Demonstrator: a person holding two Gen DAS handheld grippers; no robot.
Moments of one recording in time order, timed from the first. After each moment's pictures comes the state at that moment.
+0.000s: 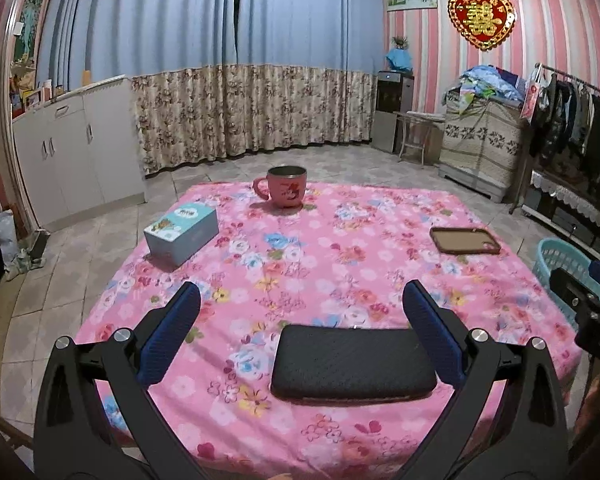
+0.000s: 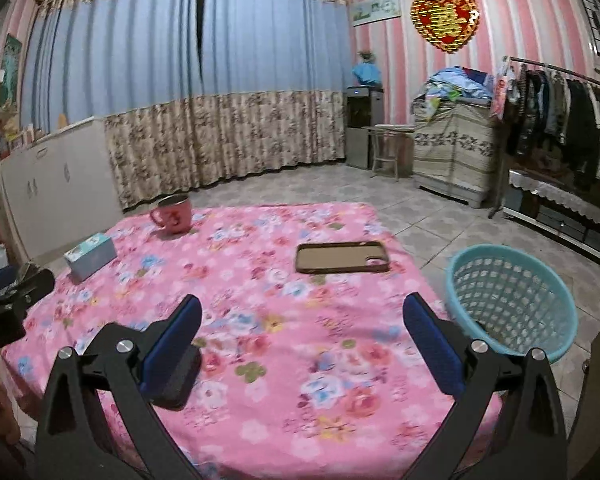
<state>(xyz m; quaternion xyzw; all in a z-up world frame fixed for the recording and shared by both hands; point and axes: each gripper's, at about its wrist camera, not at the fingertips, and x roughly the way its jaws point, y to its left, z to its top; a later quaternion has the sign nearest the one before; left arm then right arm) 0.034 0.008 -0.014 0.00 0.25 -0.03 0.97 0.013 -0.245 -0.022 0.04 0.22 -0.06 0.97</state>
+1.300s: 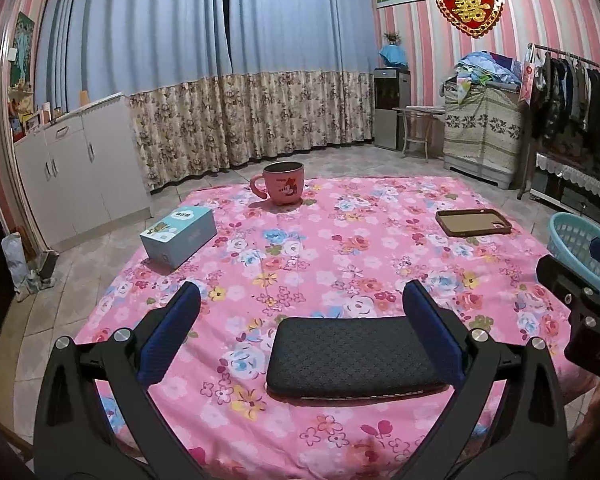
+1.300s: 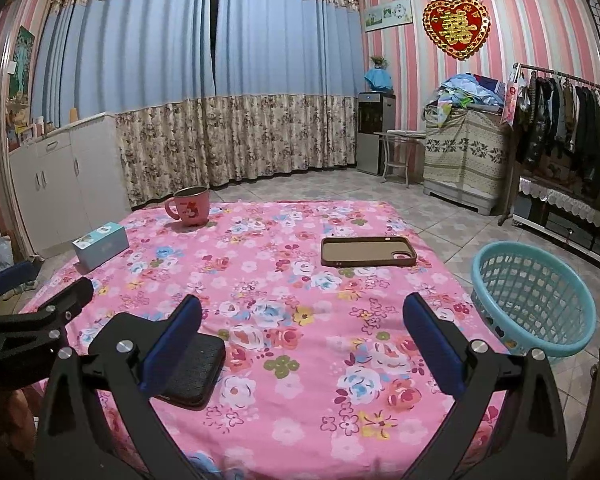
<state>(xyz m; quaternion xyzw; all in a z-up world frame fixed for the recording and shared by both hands) 0.034 -0.013 -0.035 0.04 0.24 -0.02 0.97 0.015 -0.215 -0.040 0.03 0.21 -0.05 0.98</state>
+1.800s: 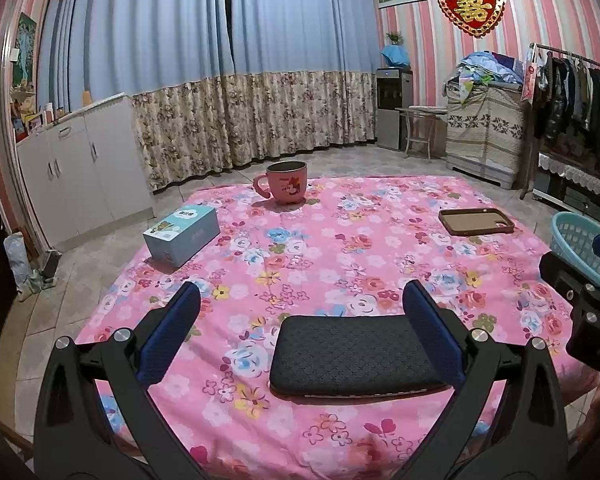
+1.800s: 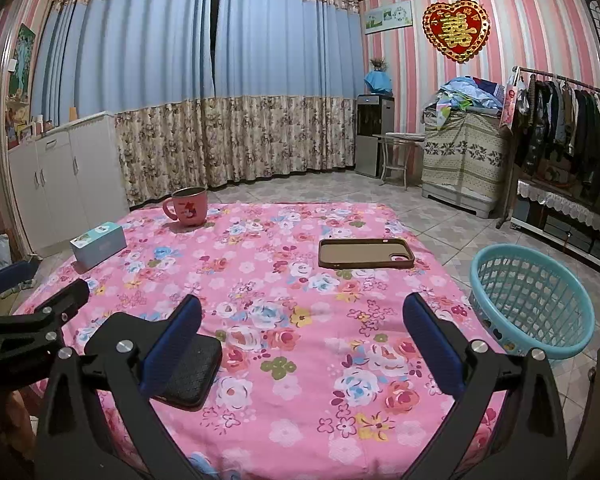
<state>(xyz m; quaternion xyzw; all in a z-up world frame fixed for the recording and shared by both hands) 0.034 -0.012 -0.037 0.04 0.24 -0.02 0.97 0.015 -0.213 -0.038 0.02 0.20 -0.05 0.98</state>
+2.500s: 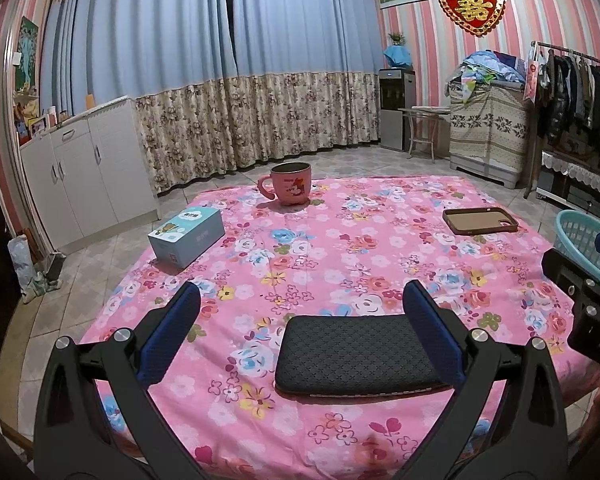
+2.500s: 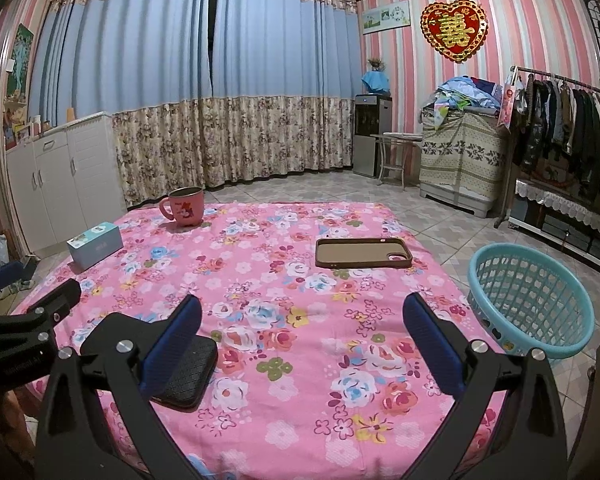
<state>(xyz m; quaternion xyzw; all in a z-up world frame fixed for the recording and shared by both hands) 0.035 -0.008 -0.037 0.05 0.23 -0.01 0.97 0.017 -0.216 -0.039 0.03 0.20 -0.06 0.98</state>
